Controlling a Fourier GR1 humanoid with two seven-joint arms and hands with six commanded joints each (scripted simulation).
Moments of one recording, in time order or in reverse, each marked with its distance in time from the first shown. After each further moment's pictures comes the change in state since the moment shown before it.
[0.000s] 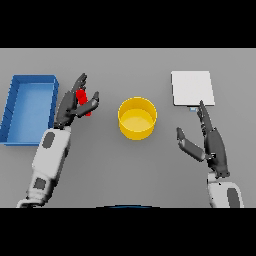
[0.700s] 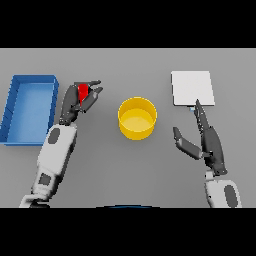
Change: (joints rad) left arm -0.050 -0.029 0.008 0.029 -0.012 0.112 -0.076; right arm -0.026 0.004 0.008 0.026 0.008 0.006 -0.003
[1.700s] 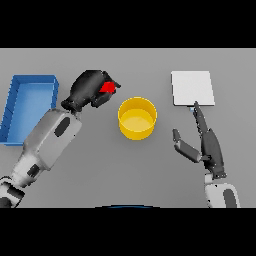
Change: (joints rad) left arm -0.149 0.256 -0.519 -0.204 -0.408 -0.081 0.272; right arm 0.035 -0.001 0.028 -0.047 0.048 -0.013 0.005
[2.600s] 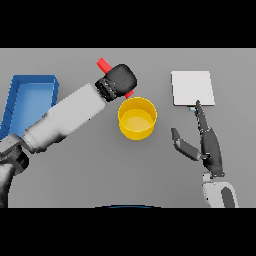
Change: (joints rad) left arm -0.442 0.010 -0.529 0.292 -0.368 -0.323 -0.083; right arm -0.015 0.021 -0.011 0.026 0.013 -0.037 -0.010
